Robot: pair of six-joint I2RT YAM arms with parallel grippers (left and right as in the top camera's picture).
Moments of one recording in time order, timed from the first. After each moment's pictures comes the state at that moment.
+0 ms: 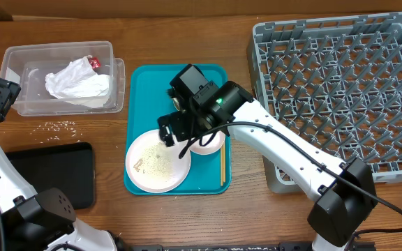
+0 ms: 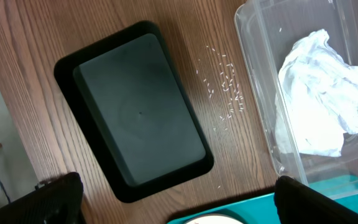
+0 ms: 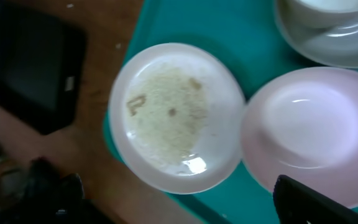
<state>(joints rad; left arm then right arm) 0.55 1.80 2.16 -1.69 -0.19 -0.73 0.78 1.89 1.71 -0.98 -0.31 0.43</state>
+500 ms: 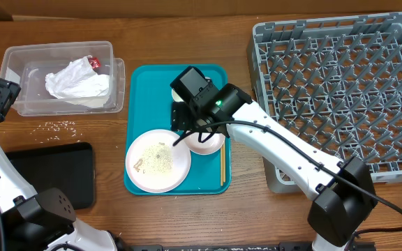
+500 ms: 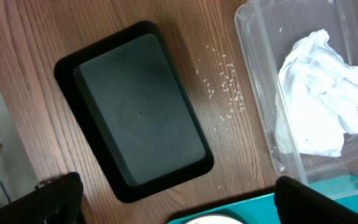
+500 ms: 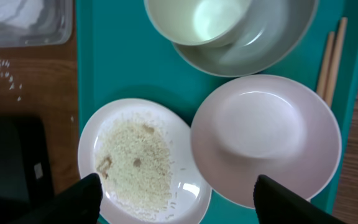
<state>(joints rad) 0.55 1.80 2.16 -1.69 -0.19 -0.73 0.78 1.89 1.67 -0.92 -0.03 0.80</state>
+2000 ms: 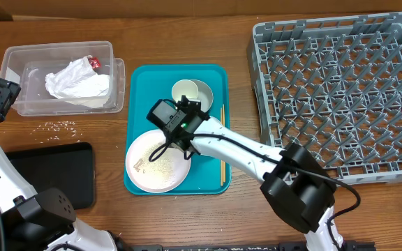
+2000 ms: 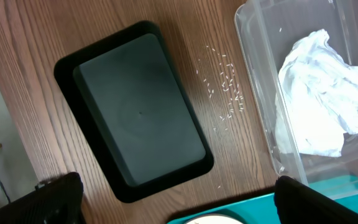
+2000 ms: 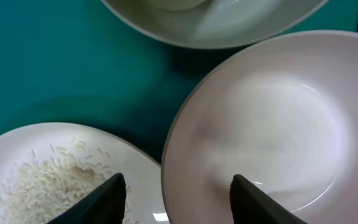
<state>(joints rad) 0.55 1.80 2.16 -1.69 -0.19 -0.73 0.91 2.10 1.61 -0.82 0.21 0.98</state>
